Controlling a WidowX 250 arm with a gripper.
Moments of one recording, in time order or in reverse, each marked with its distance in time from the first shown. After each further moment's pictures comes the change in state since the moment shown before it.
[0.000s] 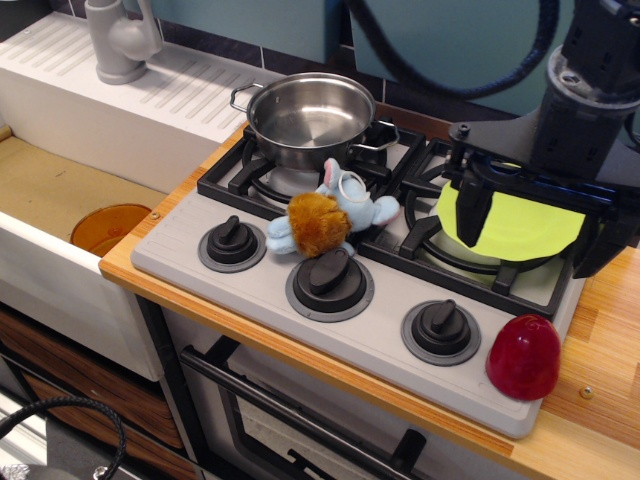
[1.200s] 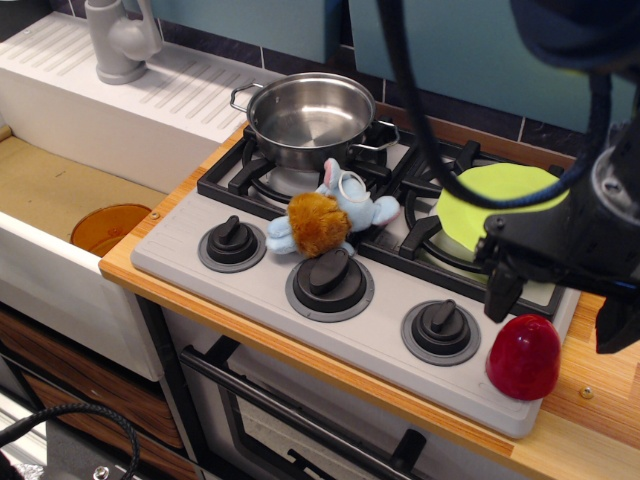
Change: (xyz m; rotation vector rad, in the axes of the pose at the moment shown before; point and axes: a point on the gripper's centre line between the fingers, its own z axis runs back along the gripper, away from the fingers) arm -0.028 -0.029 -0.030 0.031 -0.039 0.044
